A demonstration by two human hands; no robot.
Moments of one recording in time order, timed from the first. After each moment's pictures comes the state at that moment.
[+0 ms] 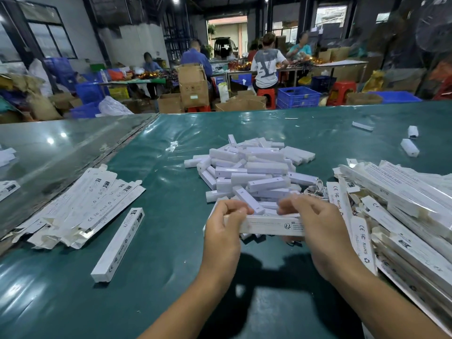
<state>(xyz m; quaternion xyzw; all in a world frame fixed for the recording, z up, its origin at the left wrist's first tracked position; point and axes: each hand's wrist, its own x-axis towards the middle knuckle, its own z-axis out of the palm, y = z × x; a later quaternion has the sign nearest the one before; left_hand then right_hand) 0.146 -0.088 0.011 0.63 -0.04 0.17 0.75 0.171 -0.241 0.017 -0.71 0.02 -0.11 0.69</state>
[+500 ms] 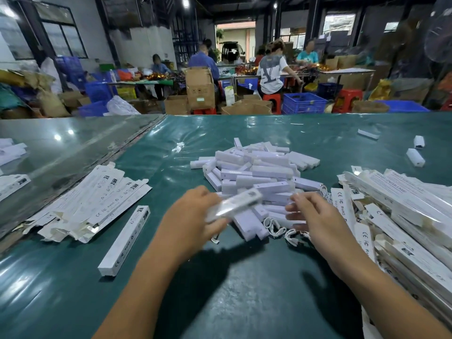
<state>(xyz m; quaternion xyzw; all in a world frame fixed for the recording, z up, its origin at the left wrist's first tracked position) 0.162 0.004 0.035 0.95 -0.13 0.23 0.19 0.187 -0.256 0.014 -0.76 -0.03 -0.06 0.65</state>
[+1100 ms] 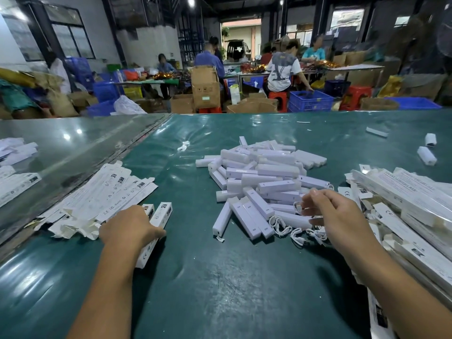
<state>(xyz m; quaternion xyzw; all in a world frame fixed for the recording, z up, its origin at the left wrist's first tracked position) 0.160 0.091 0.032 0.94 0.32 0.00 0.06 0.196 -0.273 0.014 -0.79 -0.02 -0.11 0.60</state>
